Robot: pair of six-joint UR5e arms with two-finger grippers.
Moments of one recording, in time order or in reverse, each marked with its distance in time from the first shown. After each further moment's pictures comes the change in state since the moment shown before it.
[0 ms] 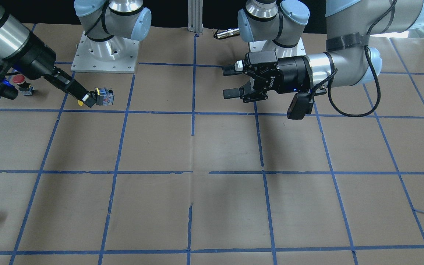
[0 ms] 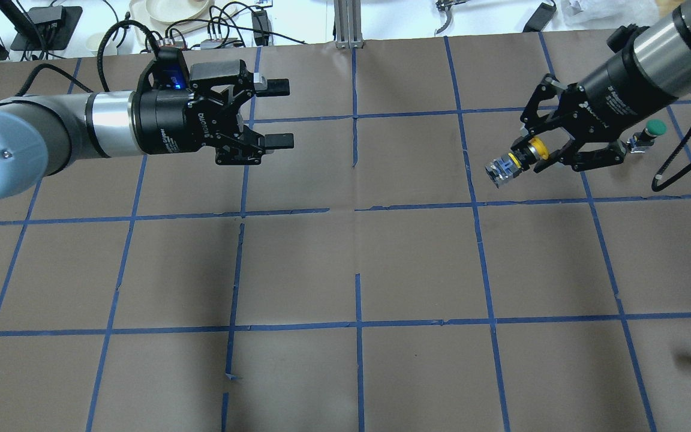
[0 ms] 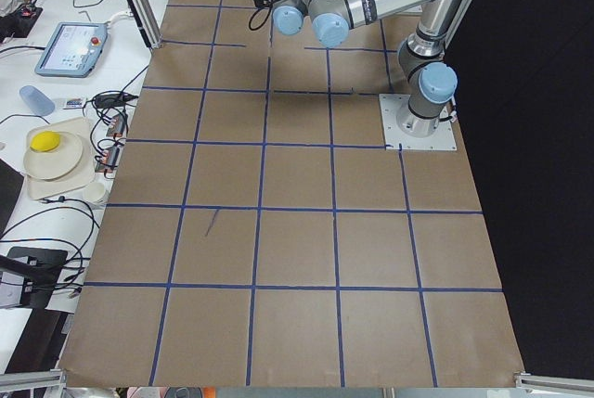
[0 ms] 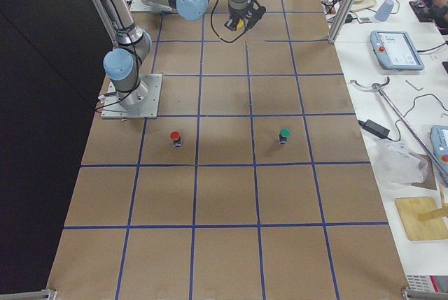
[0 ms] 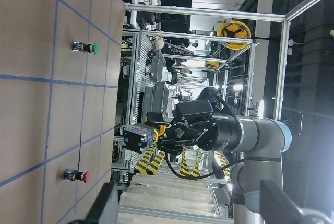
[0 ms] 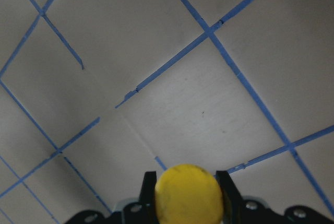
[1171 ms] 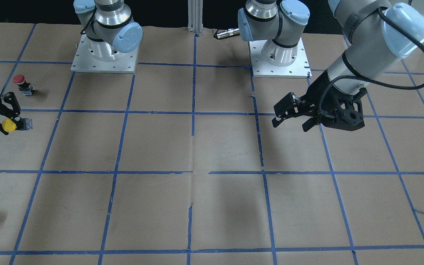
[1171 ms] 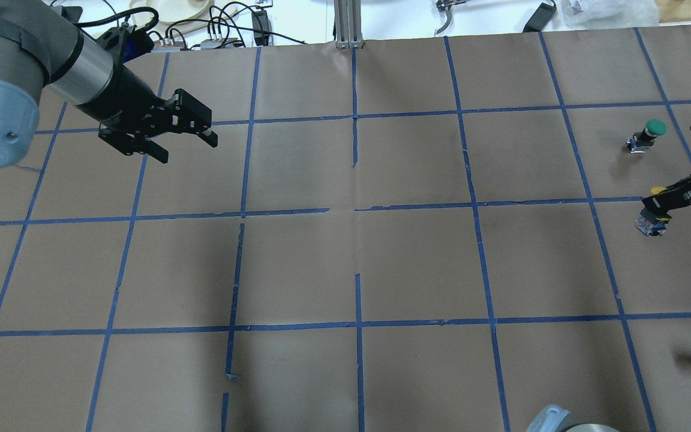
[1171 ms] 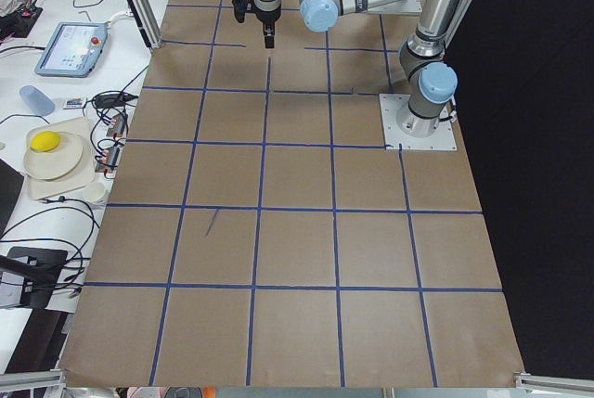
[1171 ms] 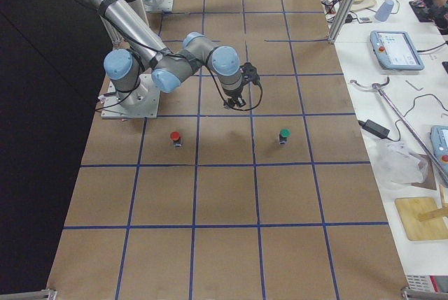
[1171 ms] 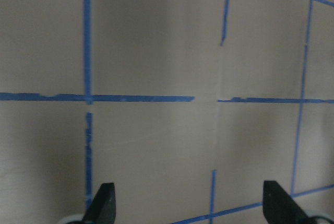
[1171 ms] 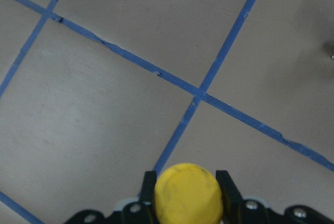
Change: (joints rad) left arm -0.058 -0.030 0.181 0.534 1.144 -0.479; right arm -0.430 0.125 0.248 -0.479 -0.112 -1.547
